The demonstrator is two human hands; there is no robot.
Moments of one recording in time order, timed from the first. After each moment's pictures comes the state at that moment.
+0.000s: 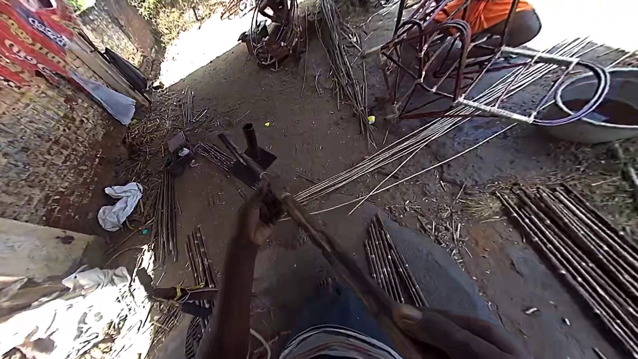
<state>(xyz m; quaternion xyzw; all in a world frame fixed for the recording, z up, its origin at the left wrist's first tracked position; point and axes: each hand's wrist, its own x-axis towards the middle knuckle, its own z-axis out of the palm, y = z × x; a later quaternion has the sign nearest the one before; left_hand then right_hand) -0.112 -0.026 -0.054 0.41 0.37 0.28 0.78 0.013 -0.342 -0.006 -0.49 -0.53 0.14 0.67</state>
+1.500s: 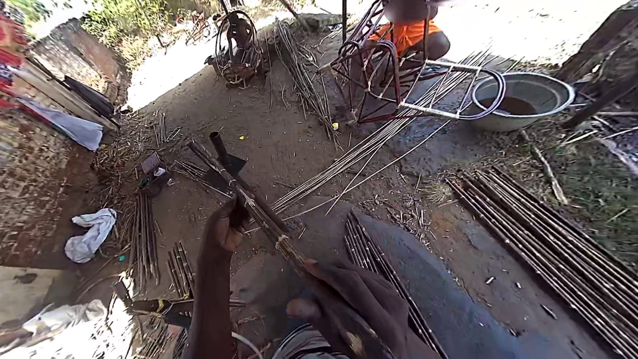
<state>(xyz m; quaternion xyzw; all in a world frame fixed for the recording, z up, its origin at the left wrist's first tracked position) -0.130 -0.072 -0.043 0.42 0.38 0.30 0.77 -0.020 -0.332 -0.041 -0.57 -0.54 -0.07 0.62</state>
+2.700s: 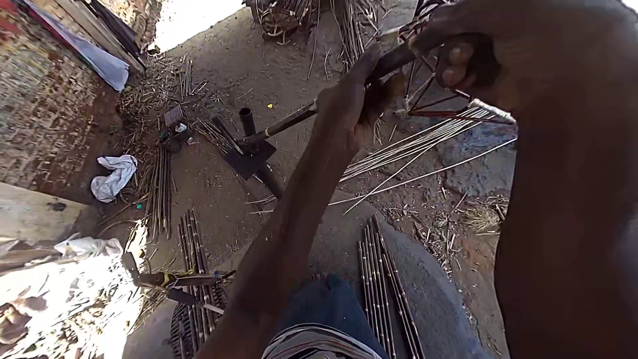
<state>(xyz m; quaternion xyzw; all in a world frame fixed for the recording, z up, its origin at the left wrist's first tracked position) 0.099 -0.020 0.043 0.33 0.30 0.34 0.83 0.241 -0.104 0.059 -0.59 -0.38 0.33 0.63</state>
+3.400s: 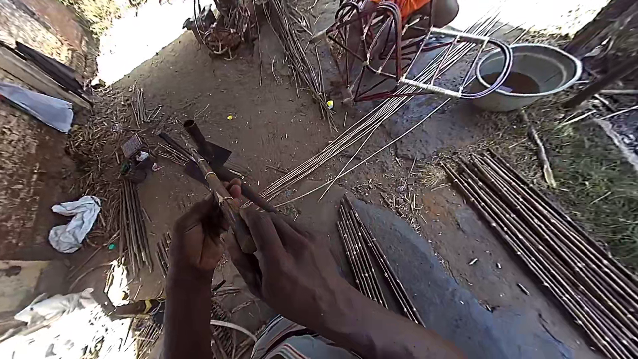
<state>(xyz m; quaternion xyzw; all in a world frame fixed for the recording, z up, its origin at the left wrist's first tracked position) -0.110 -0.080 -0.013 0.42 0.31 0.32 0.79 0.002 -0.227 -0.014 -0.65 -0.56 -0.05 0.51</state>
